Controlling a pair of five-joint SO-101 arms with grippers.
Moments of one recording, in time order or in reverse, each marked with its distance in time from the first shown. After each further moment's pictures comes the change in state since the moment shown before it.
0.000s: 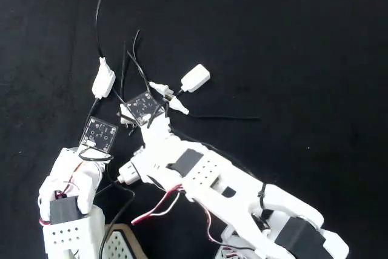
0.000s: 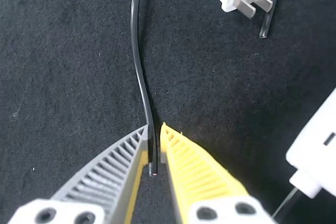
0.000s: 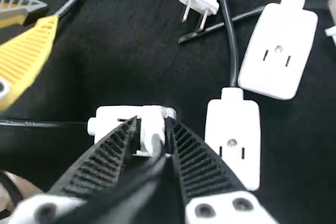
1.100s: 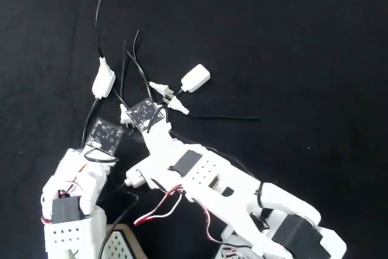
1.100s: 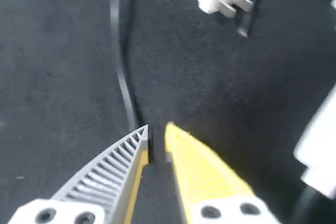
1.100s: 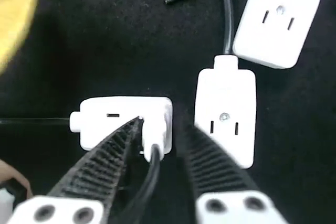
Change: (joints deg) left arm 3.3 0.0 -0.4 2.4 0.1; right arm 0.4 1.1 1.9 2.2 2.5
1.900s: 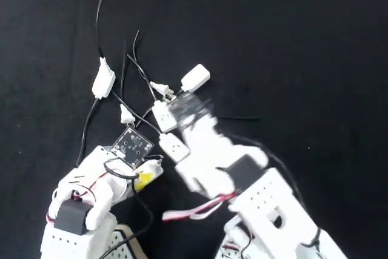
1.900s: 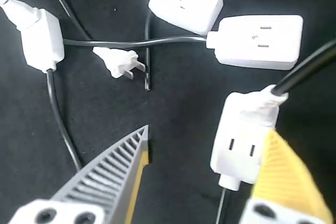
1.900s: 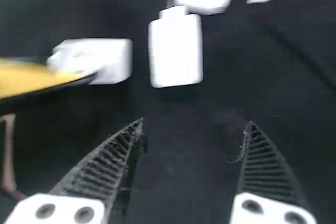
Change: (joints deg) left arm 22.8 -0.3 -9.3 7.1 8.1; right arm 13.0 -33.4 -3.3 37.1 11.3
